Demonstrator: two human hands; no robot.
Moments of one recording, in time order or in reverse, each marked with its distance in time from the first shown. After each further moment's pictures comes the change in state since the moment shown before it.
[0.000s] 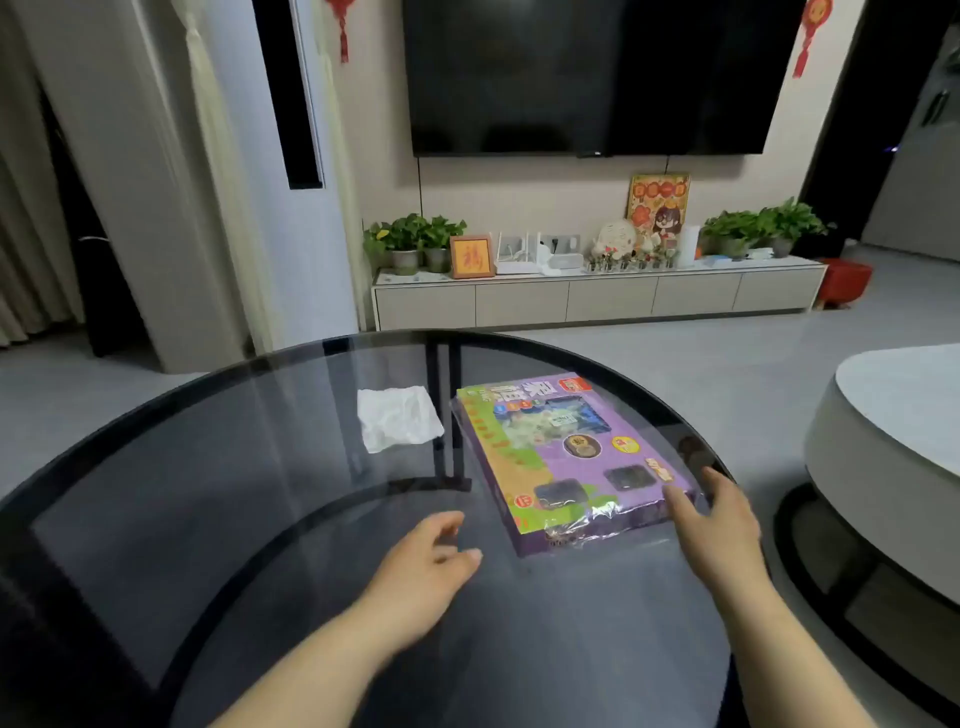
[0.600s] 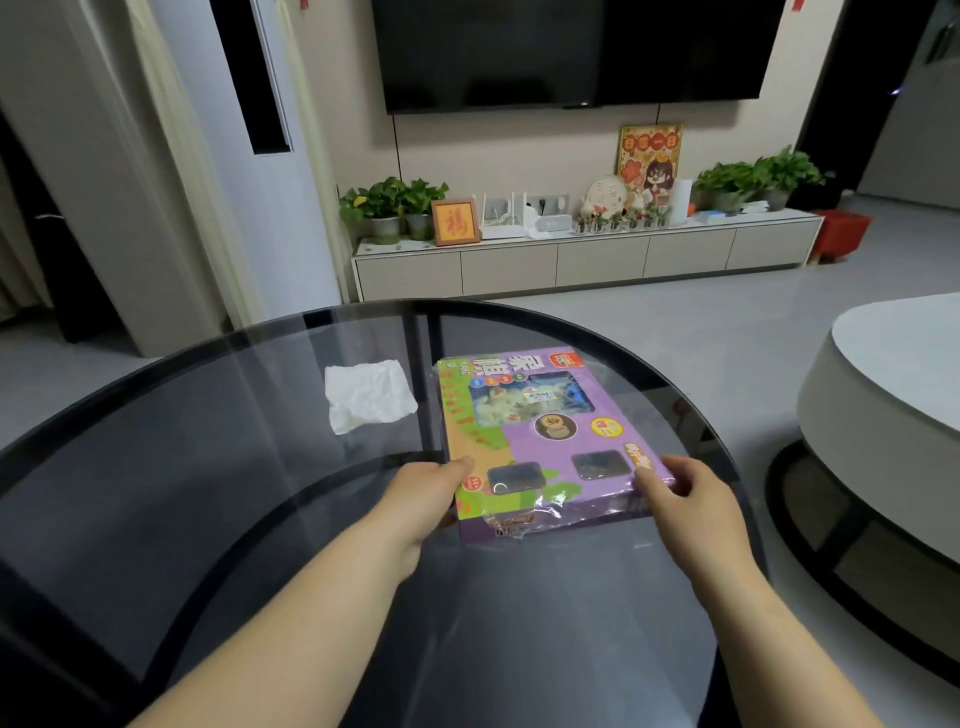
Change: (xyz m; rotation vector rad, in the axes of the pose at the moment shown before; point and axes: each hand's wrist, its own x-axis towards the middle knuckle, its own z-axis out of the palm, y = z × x) left_hand 0.055 0.024 0.023 -0.352 -0.037 -0.229; right_hand 0.002 0.010 0.006 0.117 -0.062 0.041
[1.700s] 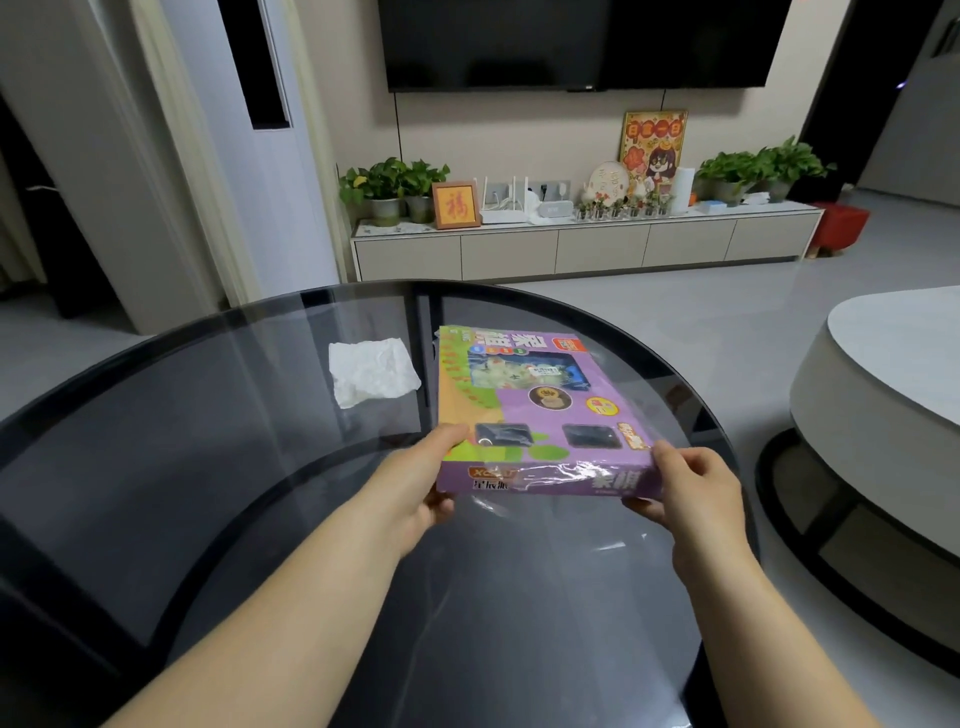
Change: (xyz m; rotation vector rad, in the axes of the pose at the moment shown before) left_hand -0.019 0.001 -0.004 -0.311 0.017 -0.099; right_hand -0.018 -0.015 0.006 0.442 0.101 0.186
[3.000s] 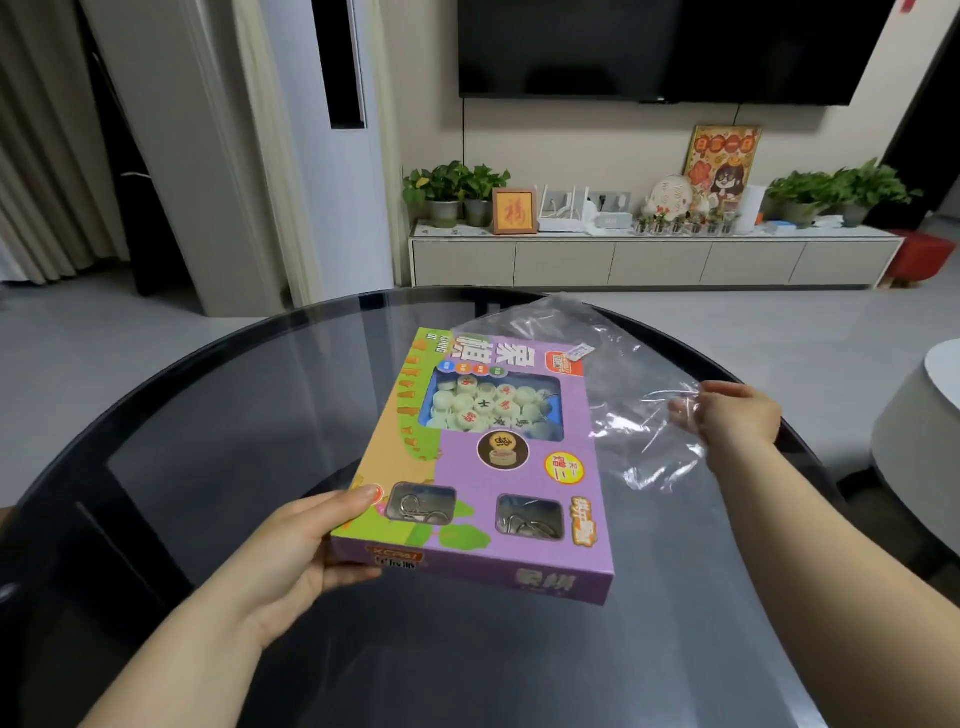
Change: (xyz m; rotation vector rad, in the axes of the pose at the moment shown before) left_hand -0.038 0.002 -0.152 -0.066 -0.009 0.121; right_hand 0.045 -0.046 0.082 0.103 0.047 0.087
